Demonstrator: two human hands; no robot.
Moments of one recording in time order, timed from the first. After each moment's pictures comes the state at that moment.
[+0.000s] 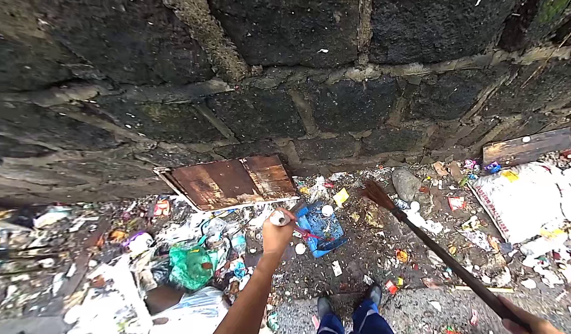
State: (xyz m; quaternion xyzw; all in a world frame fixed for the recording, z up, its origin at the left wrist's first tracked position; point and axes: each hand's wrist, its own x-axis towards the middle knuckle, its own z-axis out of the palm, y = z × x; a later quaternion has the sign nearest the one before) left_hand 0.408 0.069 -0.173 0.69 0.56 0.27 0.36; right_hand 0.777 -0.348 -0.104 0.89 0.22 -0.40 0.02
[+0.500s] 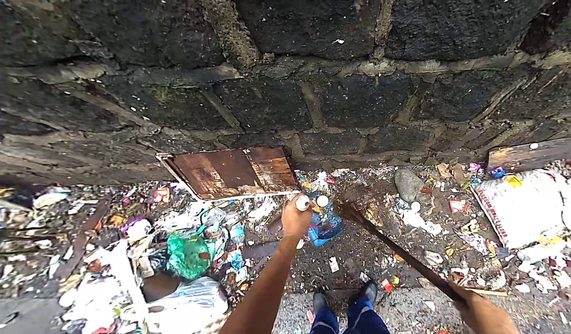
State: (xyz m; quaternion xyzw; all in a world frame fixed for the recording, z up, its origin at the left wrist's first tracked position) left_hand 0.447 0.078 -0.181 0.70 0.58 0.21 0.37; right_hand 0.732 -0.269 -0.133 0.84 0.29 -0.42 0.17
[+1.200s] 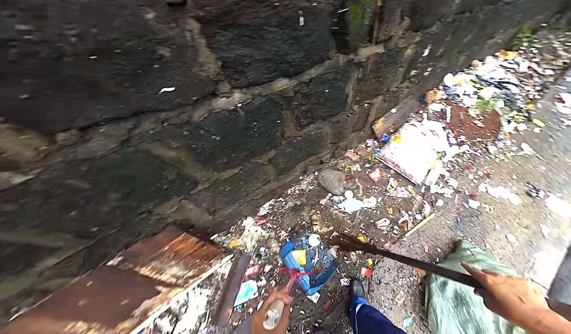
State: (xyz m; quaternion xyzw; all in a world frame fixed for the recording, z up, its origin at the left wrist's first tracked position) left_hand 0.407 -0.036 -0.230 0.73 0.21 0.27 0.59; right_hand 0.682 -0.423 -0.040 0.90 0.13 -0.38 0.17
